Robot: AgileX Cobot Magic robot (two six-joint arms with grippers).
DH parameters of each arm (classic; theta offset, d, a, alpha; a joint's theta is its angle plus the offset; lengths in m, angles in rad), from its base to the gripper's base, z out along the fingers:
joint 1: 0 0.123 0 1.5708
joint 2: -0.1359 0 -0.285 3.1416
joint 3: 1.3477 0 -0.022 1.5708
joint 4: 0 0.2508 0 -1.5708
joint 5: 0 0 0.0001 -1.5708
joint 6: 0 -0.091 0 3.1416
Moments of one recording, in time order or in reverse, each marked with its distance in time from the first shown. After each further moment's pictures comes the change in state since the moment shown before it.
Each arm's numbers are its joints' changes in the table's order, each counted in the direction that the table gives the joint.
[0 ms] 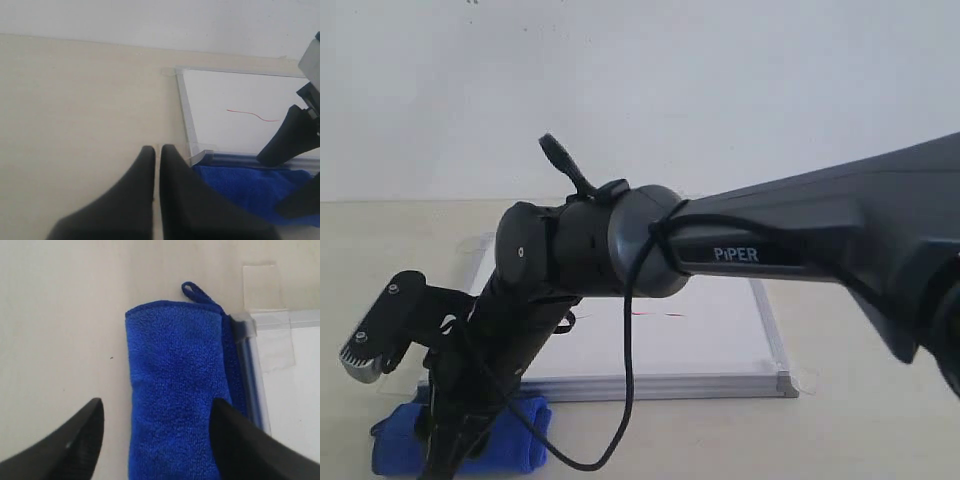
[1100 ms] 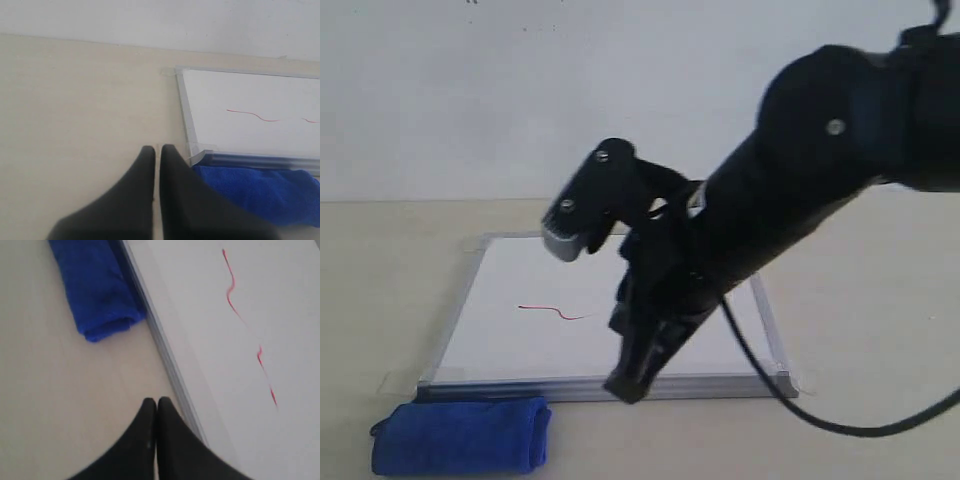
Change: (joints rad) left arm 0.000 0.000 0.000 0.000 0.000 0.000; right arm -0.164 0.591 0.467 -0.276 -0.009 -0.273
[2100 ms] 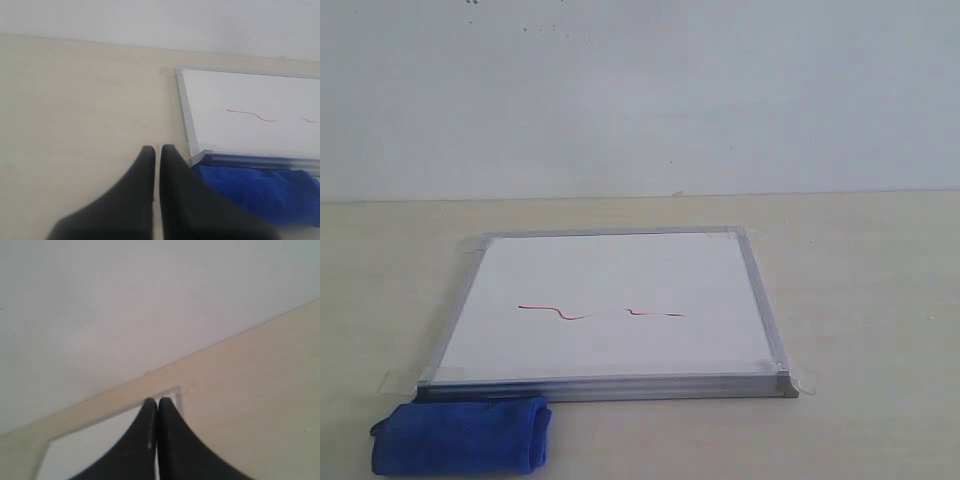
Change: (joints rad) left arm 0.000 0.000 0.000 0.000 0.000 0.000; right arm -0.653 0.845 0.608 -0.017 -0.513 -0.965
